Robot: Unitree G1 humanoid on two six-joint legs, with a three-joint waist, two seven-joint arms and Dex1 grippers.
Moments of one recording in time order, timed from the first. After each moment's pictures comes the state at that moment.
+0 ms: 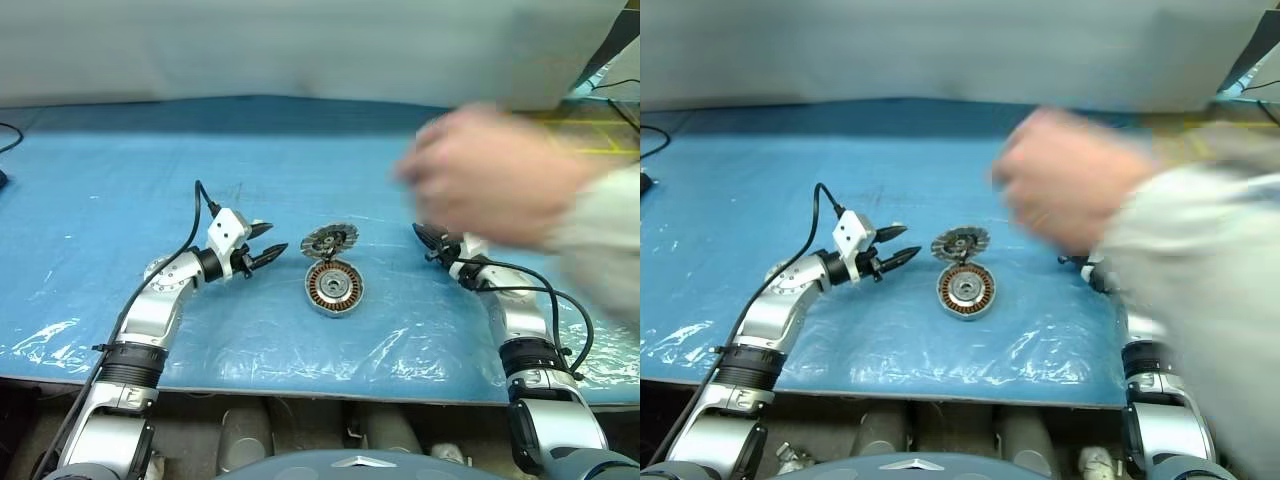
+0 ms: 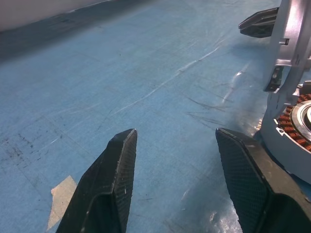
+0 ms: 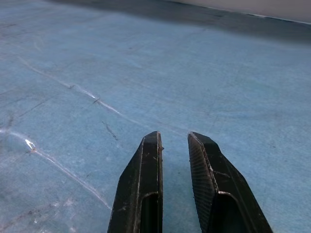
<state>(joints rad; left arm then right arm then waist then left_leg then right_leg) -0.35 0.41 -0.04 0.16 -0.20 0.08 -0.85 -0.42 -0.42 -0.14 0.60 0.20 -0.15 0.69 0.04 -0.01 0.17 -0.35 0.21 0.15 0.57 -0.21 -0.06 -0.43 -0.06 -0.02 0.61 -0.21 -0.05</state>
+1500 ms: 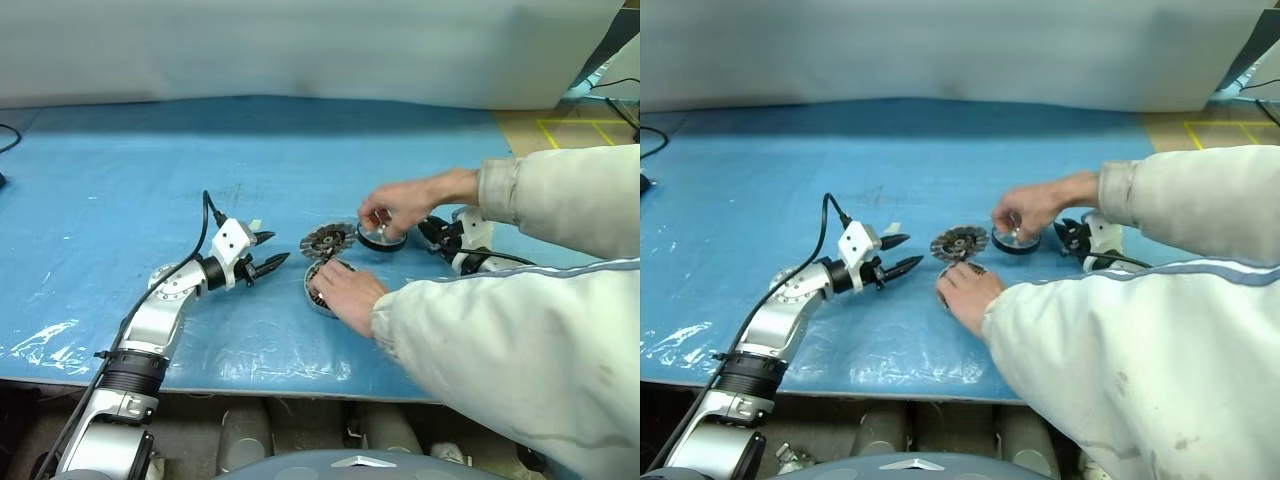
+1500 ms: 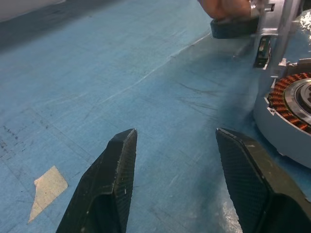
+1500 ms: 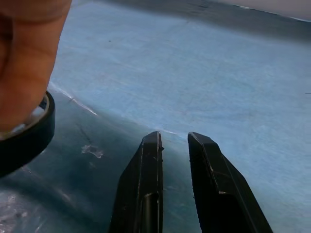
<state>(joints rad) -0.31 0.41 -0.07 0.16 -0.16 0.04 -0.83 -0.44 -0.45 -0.13 0.54 0.17 -0.03 0.61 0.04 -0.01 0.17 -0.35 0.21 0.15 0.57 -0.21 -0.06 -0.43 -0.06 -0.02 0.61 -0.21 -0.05</state>
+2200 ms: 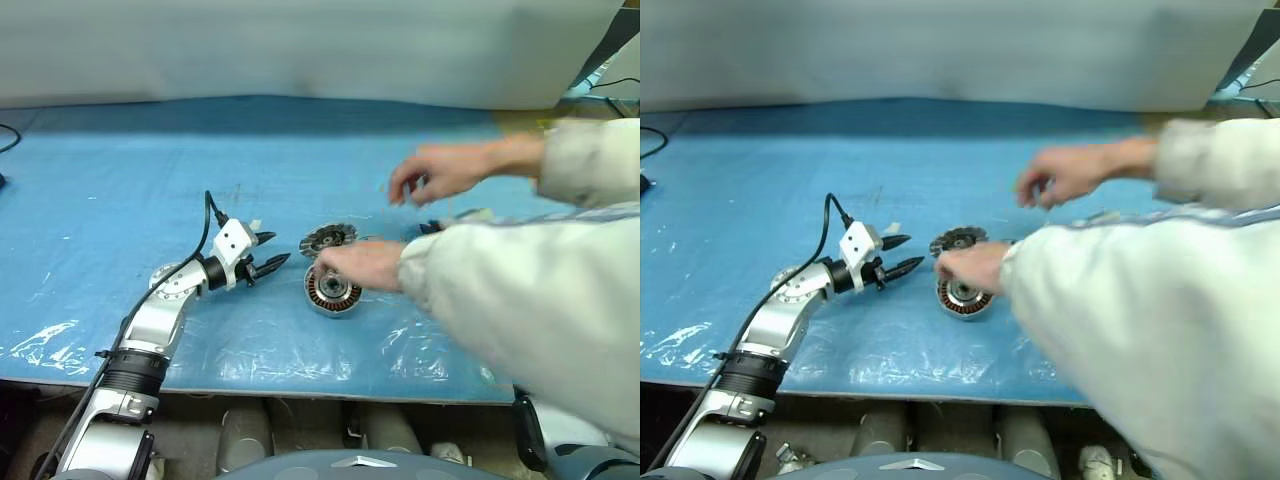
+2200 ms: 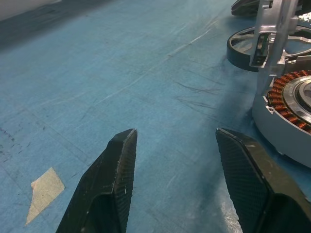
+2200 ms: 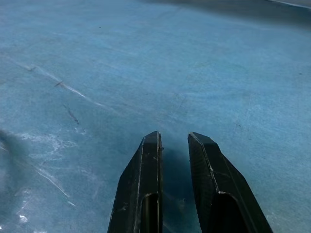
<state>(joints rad) -0.32 0.41 -0.08 0.16 -0.16 0.04 -0.84 -0.44 -0.46 -0.13 0.62 0.17 -0.08 0.61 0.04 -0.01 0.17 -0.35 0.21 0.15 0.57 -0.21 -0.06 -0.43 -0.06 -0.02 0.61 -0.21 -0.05</state>
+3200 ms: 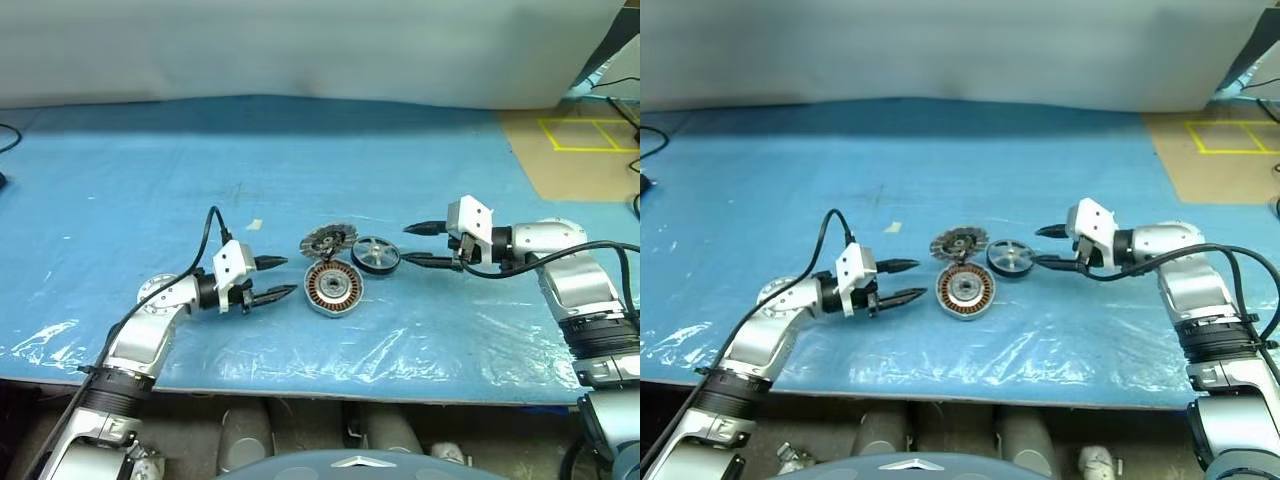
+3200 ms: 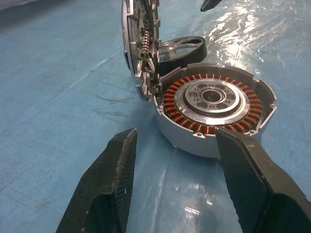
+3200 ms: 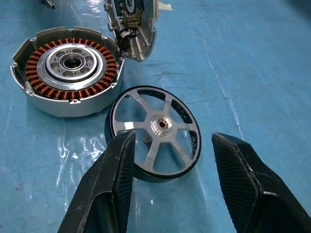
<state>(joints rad) -0.23 0.48 -0.11 0.03 -0.26 0.02 -1.04 -0.50 -0.77 0.10 0.18 0.18 0.10 1.24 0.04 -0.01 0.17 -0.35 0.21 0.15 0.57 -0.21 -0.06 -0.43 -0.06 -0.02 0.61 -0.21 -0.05</state>
